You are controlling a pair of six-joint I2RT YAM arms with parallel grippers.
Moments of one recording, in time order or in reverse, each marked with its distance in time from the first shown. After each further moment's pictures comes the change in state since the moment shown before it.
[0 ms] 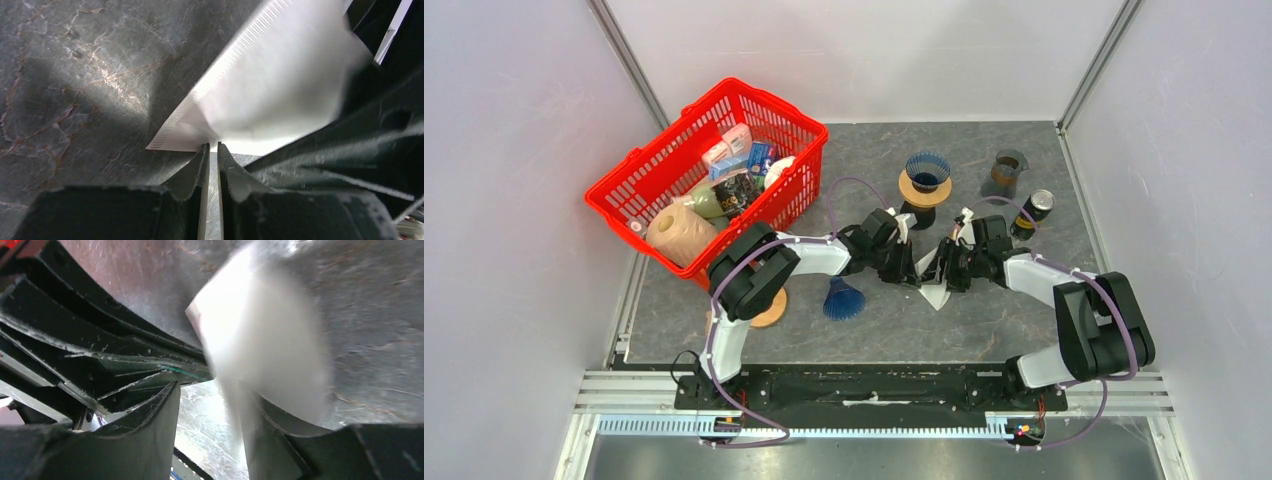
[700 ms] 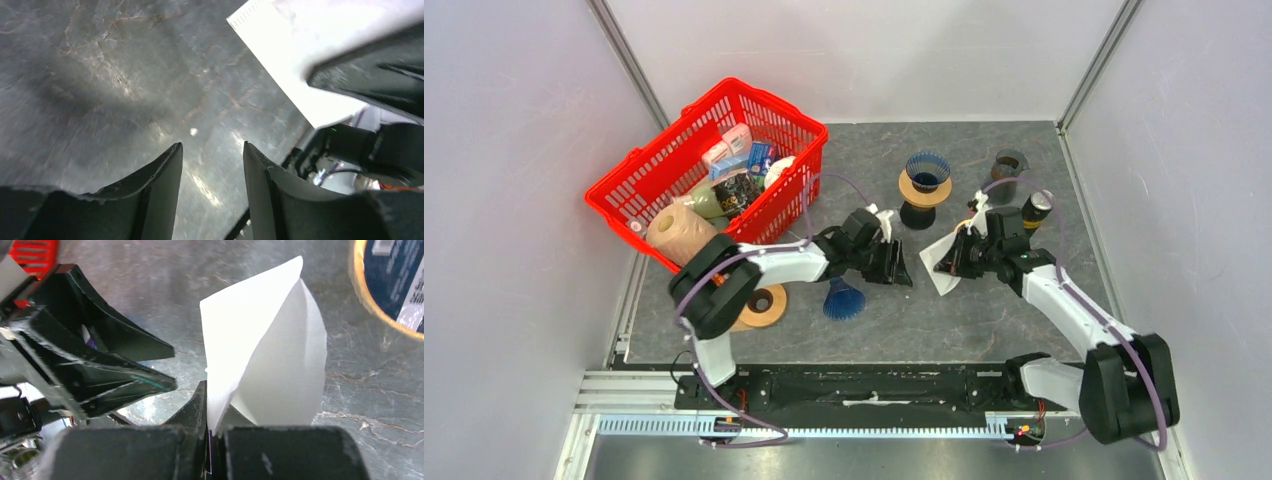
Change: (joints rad) left arm 0.011 -0.172 -0.126 -0.035 -0.059 0.011; right arm 0.029 -0.251 0.044 -0.161 0.145 -0.055
